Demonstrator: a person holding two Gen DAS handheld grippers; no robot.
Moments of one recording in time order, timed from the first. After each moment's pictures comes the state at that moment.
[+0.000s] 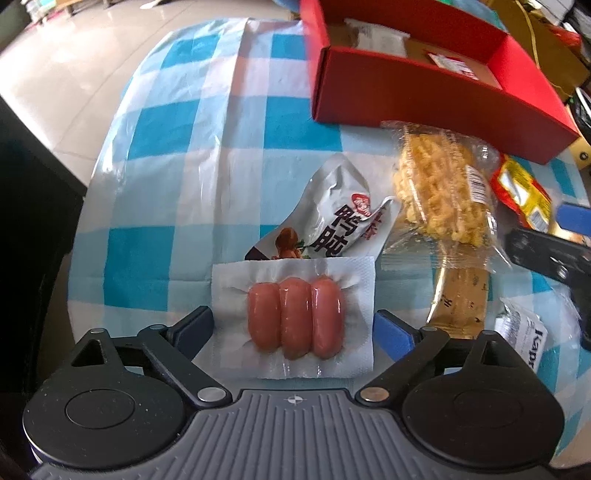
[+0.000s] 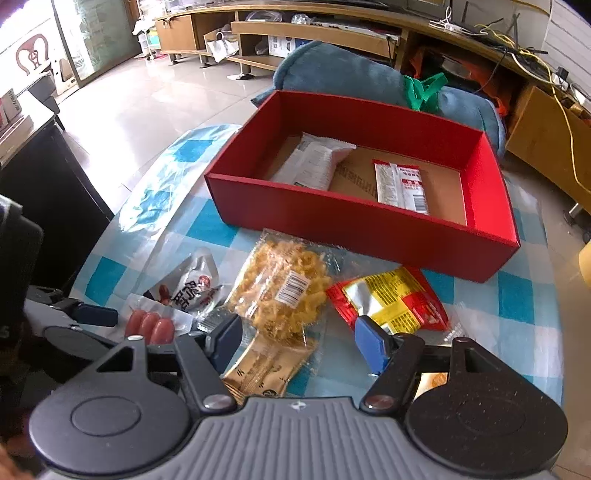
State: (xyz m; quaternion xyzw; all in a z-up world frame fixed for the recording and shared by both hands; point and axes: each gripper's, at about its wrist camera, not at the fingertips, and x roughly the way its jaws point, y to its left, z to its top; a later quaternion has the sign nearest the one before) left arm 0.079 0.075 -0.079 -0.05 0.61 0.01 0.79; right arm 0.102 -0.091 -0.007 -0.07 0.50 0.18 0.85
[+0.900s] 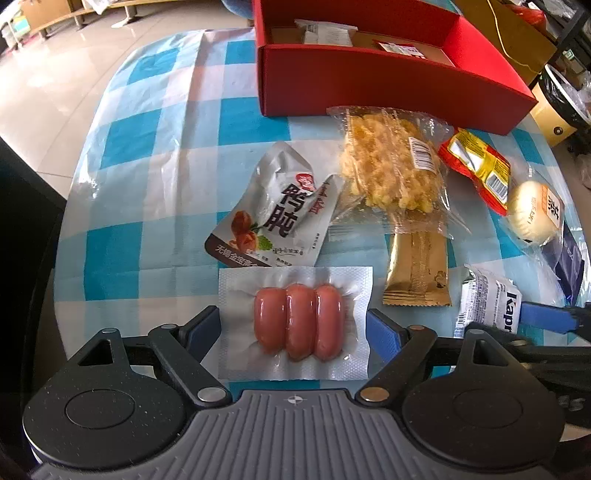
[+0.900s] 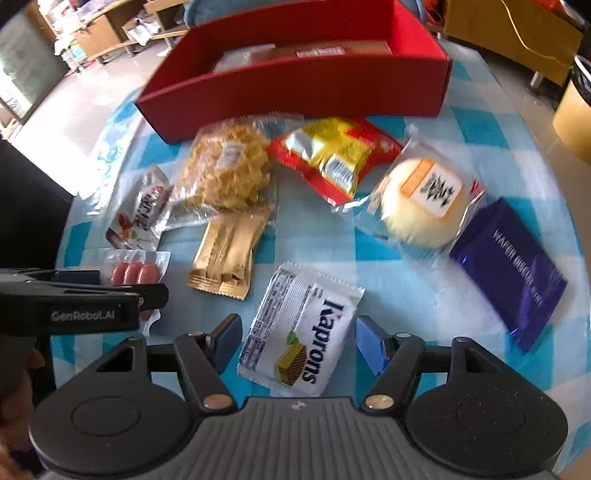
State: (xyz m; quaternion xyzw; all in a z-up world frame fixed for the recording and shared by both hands) left arm 0.060 0.051 -0.069 -0.02 0.60 -0.04 0.80; right arm 0.053 -0.129 -0.058 0.04 0.59 0.09 0.81
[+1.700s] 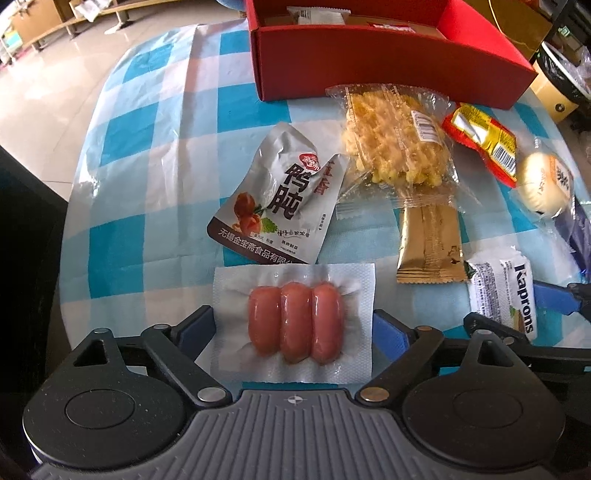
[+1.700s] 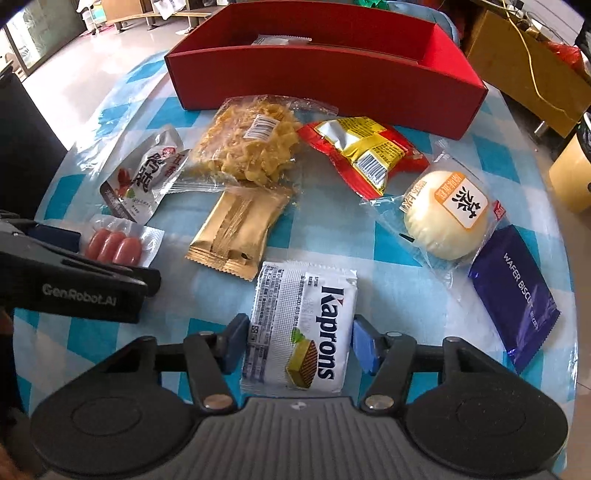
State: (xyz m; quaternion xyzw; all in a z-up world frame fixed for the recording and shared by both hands) left arm 0.054 0.051 -0.077 0.01 0.61 -0.04 0.79; right arm 0.038 -0.099 -0.065 -0.06 0.56 0.10 0.82
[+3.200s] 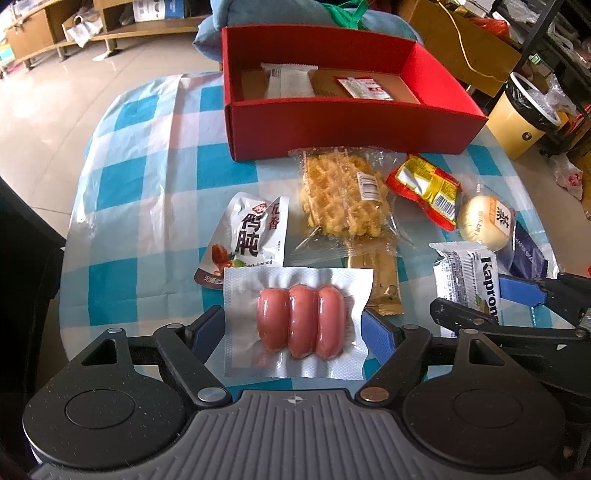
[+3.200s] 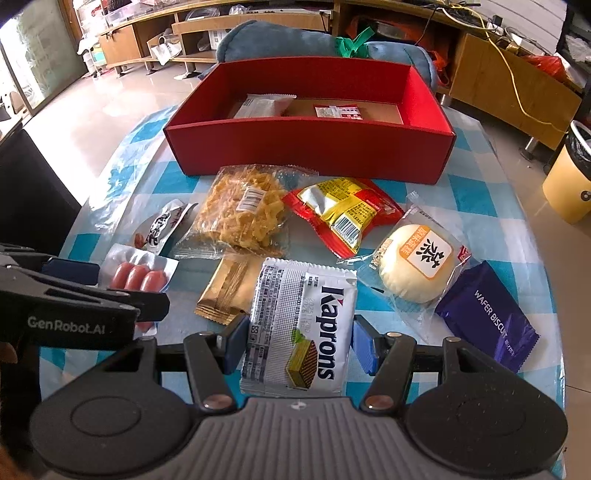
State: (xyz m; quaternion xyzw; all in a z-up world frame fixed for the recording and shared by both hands) left arm 0.052 0.040 -0.031 -0.02 0.57 -0.08 0.82; right arm 0.038 -0.115 -0.028 -0.02 0.51 0.10 0.85
